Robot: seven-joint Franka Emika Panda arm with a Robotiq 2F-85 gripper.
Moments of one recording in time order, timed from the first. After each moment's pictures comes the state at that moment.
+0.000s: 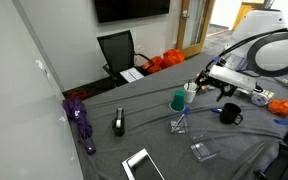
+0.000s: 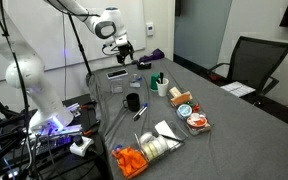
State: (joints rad) arm 0.04 -0.09 0.21 -2.45 0.15 2.57 1.14
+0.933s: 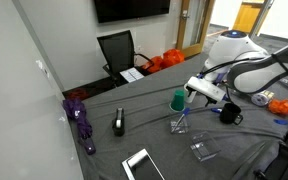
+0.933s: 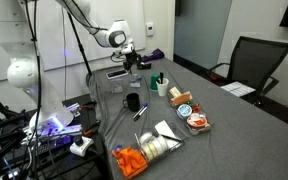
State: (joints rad) arm 0.10 0.17 0.13 -2.32 -0.21 2.66 1.66
